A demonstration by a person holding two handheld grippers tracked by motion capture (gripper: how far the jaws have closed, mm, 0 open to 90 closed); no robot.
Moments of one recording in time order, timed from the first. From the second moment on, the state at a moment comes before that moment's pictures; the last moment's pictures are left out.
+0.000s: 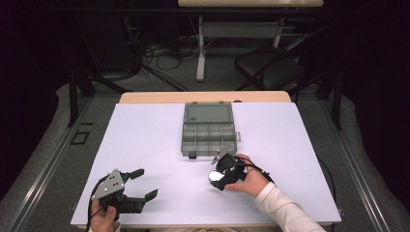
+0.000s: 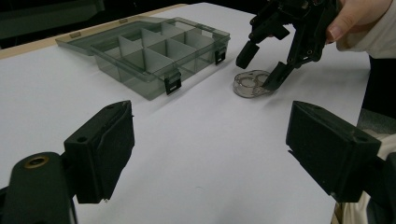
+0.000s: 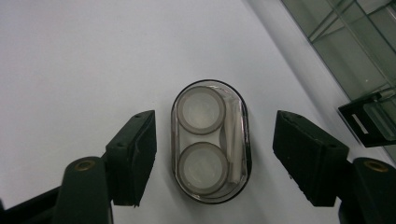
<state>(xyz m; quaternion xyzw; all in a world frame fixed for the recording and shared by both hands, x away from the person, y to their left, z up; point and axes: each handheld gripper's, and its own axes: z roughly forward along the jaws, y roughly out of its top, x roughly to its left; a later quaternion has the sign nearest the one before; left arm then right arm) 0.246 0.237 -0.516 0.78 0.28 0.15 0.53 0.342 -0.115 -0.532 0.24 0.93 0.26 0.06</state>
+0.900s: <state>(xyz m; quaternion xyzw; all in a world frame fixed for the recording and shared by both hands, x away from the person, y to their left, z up) 0.246 0.237 -0.516 0.78 0.28 0.15 0.53 0.345 -0.111 -0.541 0.23 0.94 0.24 0.05</state>
